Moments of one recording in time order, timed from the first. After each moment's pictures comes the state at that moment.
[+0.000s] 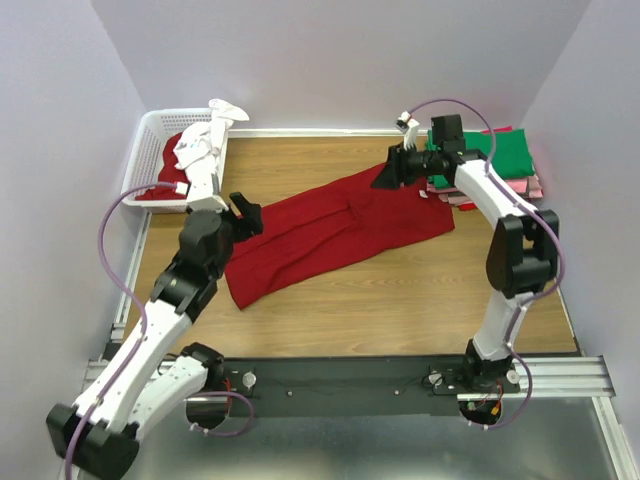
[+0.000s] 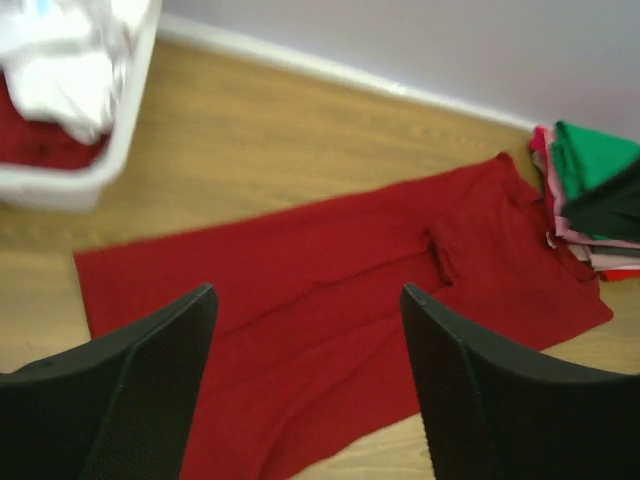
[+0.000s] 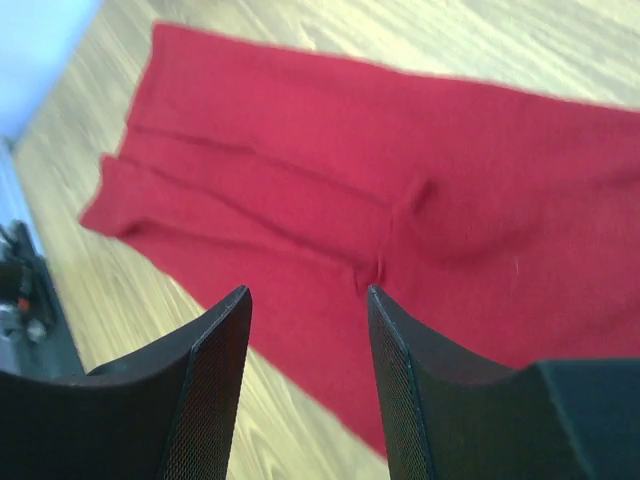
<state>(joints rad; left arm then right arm) -0.48 0.72 0.73 -0.14 -0.36 -0.37 0.18 1.98 1.65 -0.43 -0.86 -0.05</state>
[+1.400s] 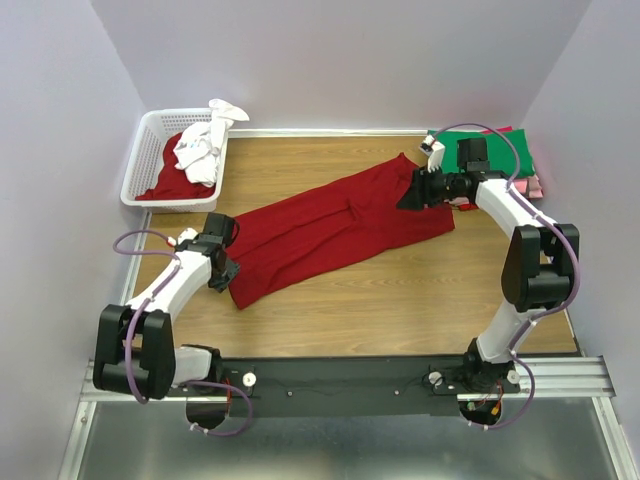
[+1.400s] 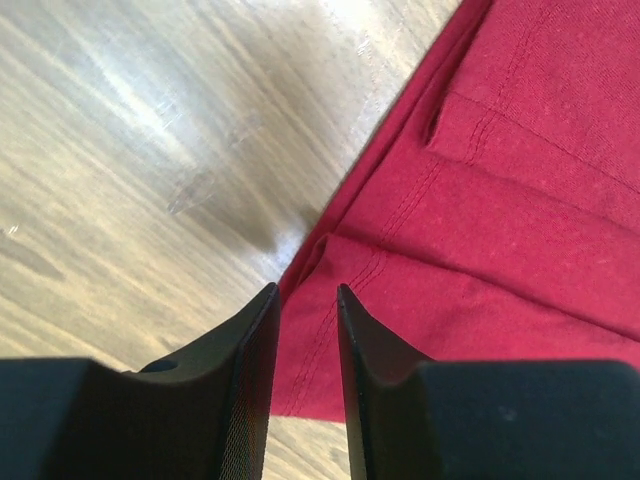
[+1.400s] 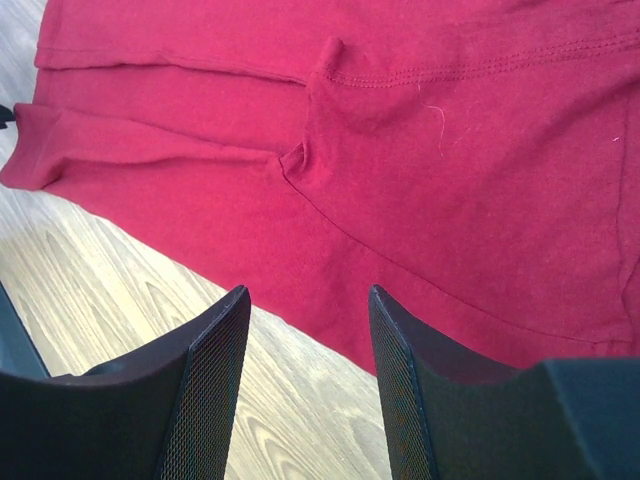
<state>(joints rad) -0.16 1.26 0.70 -0.69 -0.29 -1.06 0.05 1.78 1.32 -0.43 -0.80 -0.19</state>
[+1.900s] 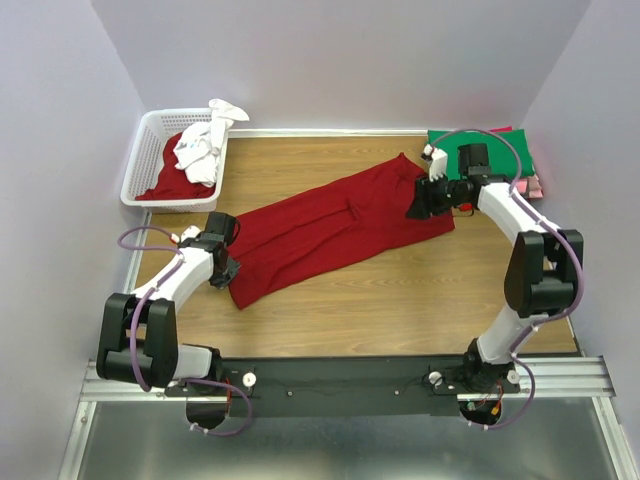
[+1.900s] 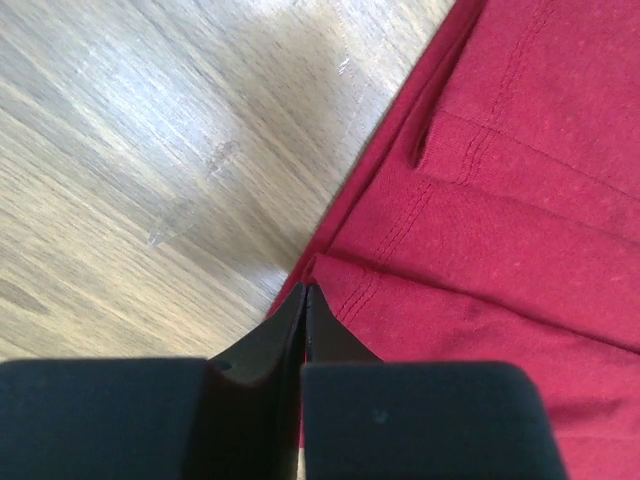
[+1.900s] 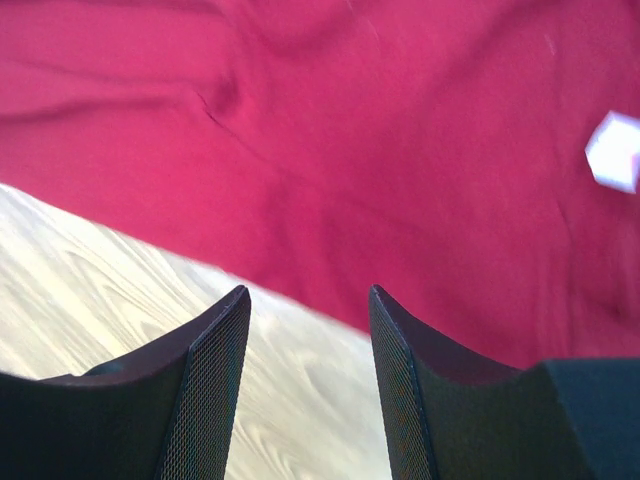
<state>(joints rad) -0.15 1.33 0.70 -0.63 -0.28 -1.01 0.05 1.76 1.30 -0.50 -0.66 -0.28</state>
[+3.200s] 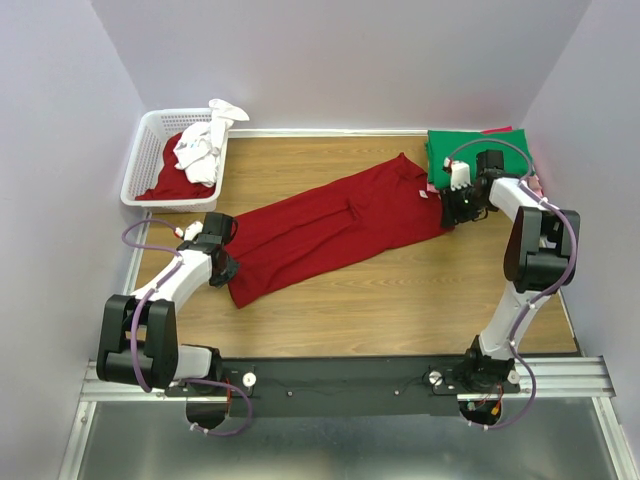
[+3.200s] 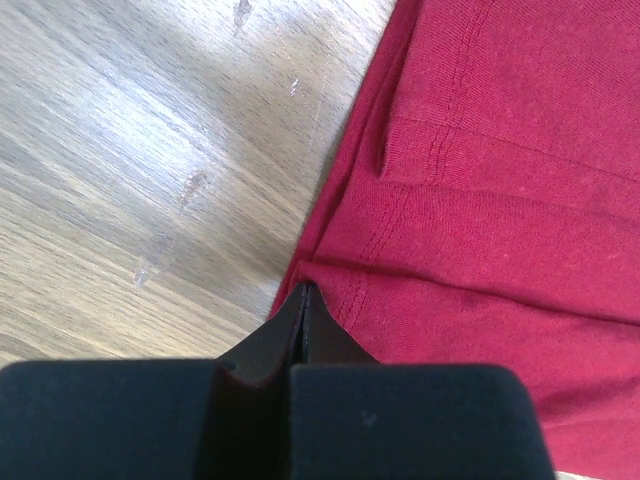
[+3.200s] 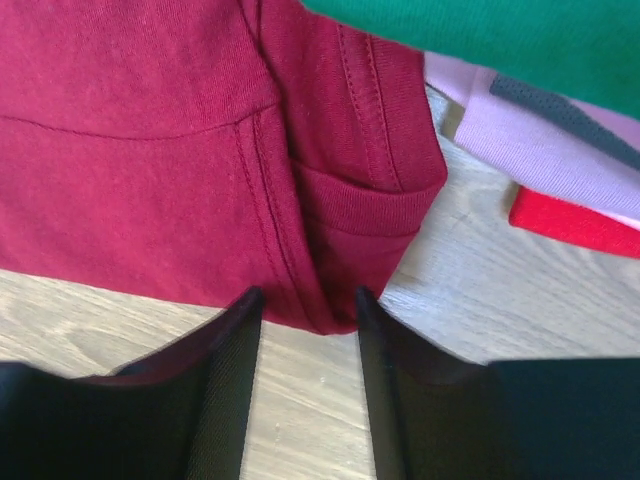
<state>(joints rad) -0.13 1.32 0.68 -0.54 -0.24 -0.86 -0.11 1.93 1.35 -0.59 -0.36 -0.43</state>
